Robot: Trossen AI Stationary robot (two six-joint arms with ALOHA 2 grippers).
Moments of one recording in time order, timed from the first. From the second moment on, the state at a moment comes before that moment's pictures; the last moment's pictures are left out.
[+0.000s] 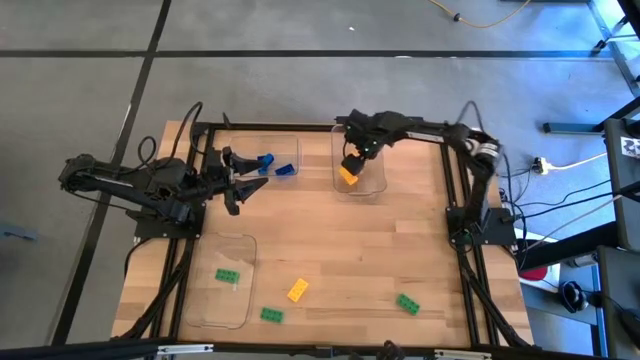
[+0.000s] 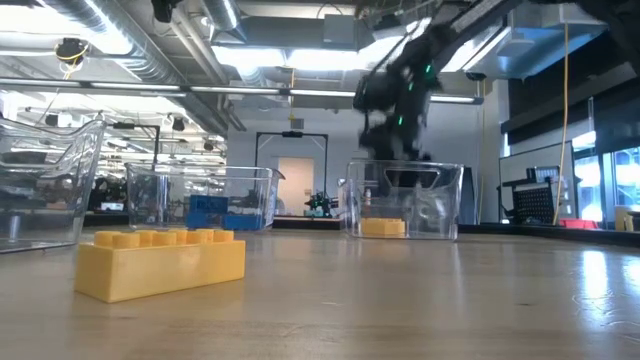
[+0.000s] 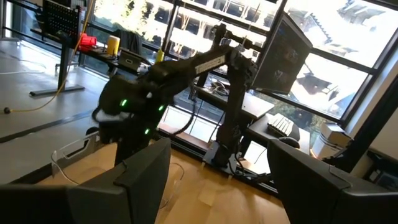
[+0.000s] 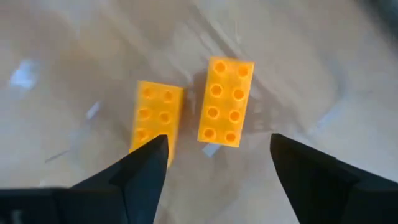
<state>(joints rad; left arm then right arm) -0.16 0.69 0.66 0.17 -0.46 -0.30 -0.53 1.90 1.41 -0.83 -0.01 0.20</state>
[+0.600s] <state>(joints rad) -0.16 0.68 0.66 0.17 -0.37 -0.30 0.03 1.09 0.78 0.13 0.03 0.54</state>
